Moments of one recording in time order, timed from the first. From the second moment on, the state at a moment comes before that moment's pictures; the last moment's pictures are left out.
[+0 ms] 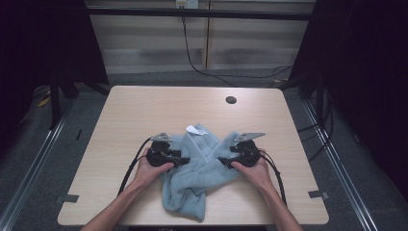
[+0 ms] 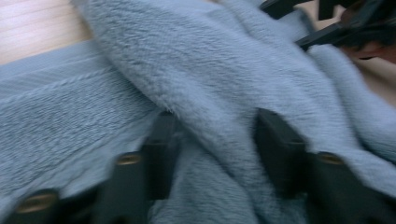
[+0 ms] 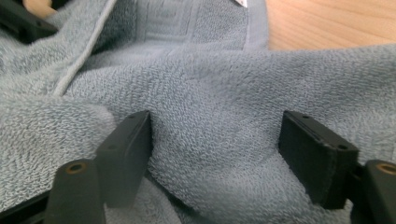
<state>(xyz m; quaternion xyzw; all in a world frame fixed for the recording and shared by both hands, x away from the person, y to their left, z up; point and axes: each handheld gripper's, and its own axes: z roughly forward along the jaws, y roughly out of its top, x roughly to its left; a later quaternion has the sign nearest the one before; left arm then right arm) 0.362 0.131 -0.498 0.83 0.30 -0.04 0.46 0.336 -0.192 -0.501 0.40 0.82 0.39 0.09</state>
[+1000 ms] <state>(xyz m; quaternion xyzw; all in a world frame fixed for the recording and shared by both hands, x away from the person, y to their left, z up) 0.359 0.210 -0.403 0.72 0.33 0.06 0.61 0.352 -0.241 -0.416 0.46 0.74 0.46 0.17</state>
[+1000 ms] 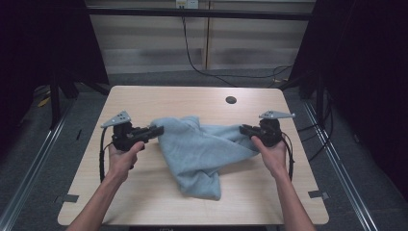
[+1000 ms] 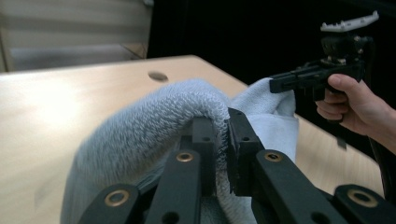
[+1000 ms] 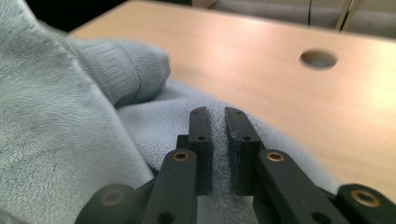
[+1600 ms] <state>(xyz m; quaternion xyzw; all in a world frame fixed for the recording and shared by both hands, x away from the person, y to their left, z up) 0.329 0.238 -0.324 0.68 0.30 0.16 0.65 0.393 -0.232 -0.302 0.42 0.70 0.51 0.26</state>
